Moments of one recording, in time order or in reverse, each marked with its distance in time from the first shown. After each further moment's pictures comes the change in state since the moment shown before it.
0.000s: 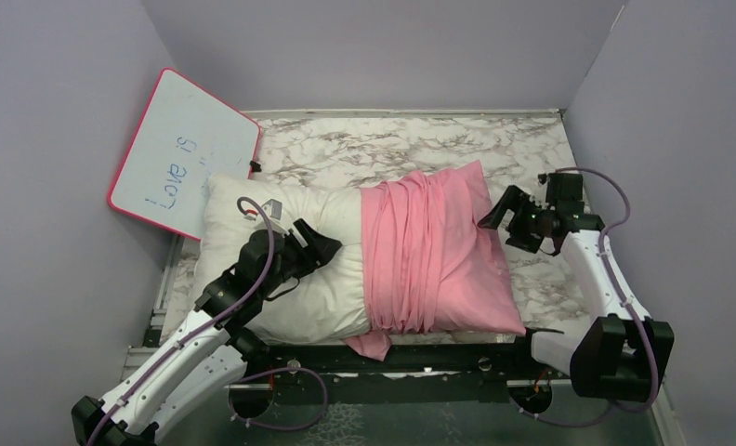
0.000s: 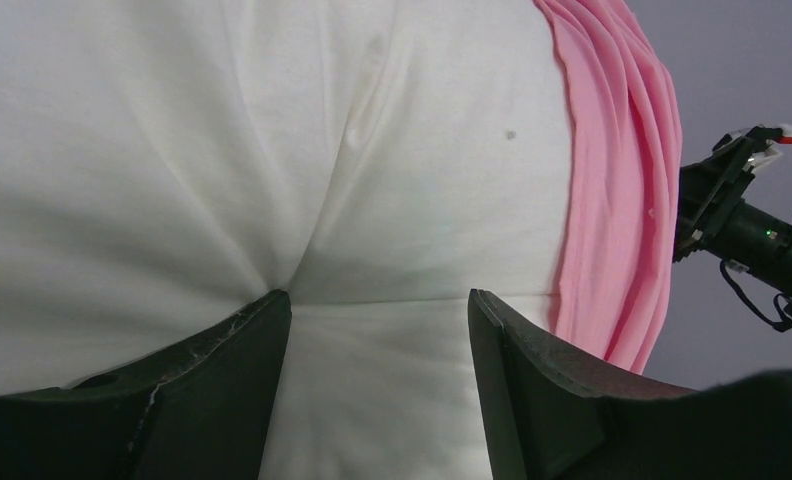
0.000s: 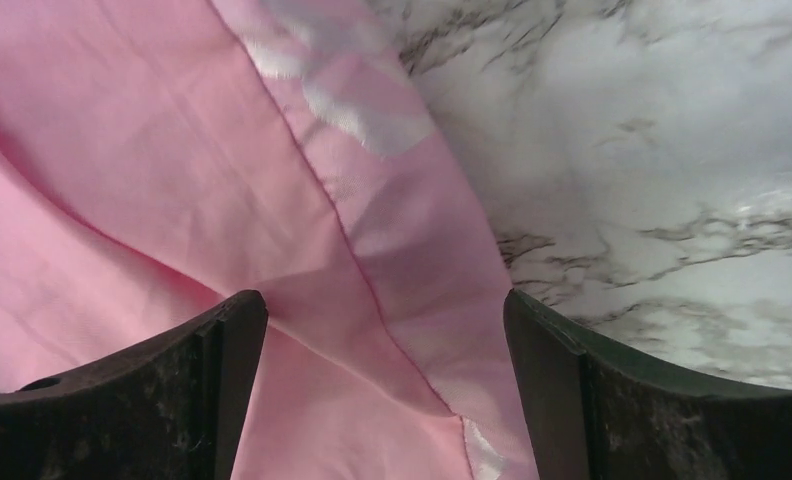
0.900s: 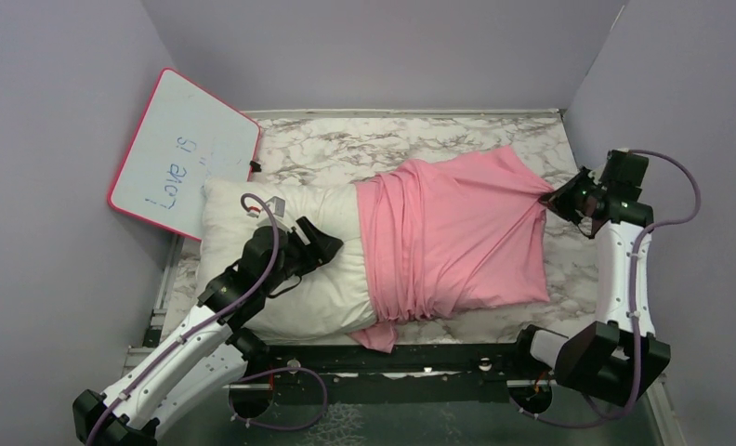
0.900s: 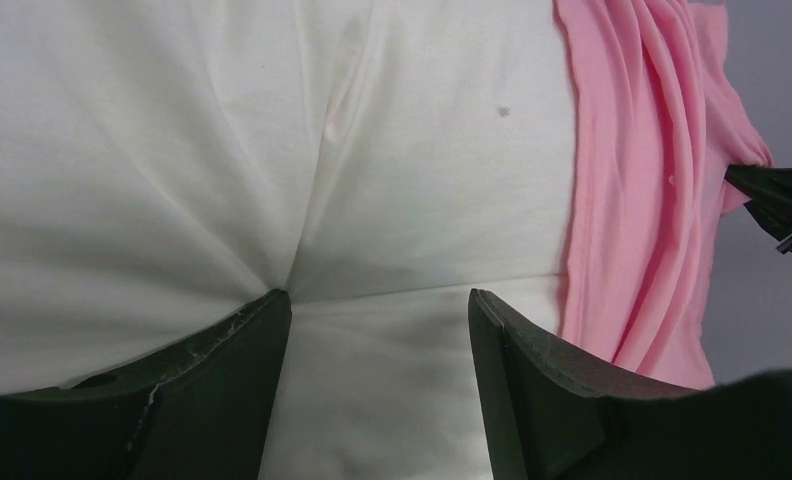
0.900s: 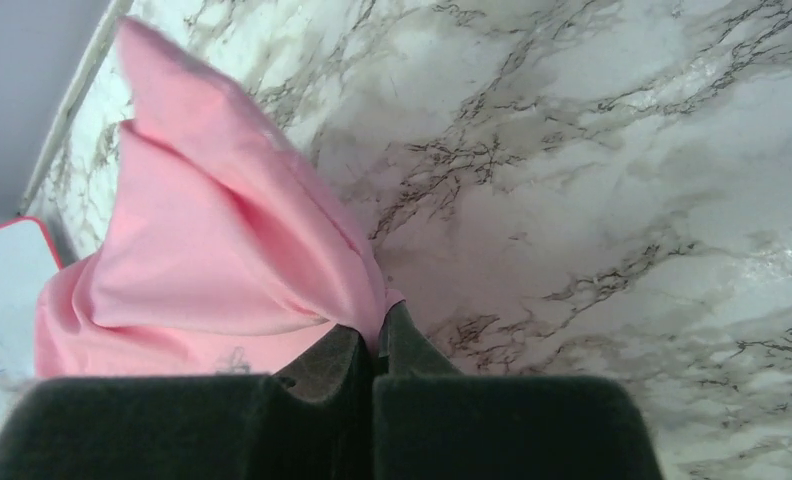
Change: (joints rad) left arm 0.001 0.041 0.021 -0.002 -0.008 0.020; right arm -0.219 -0.025 0.211 -0.056 0.043 0.052
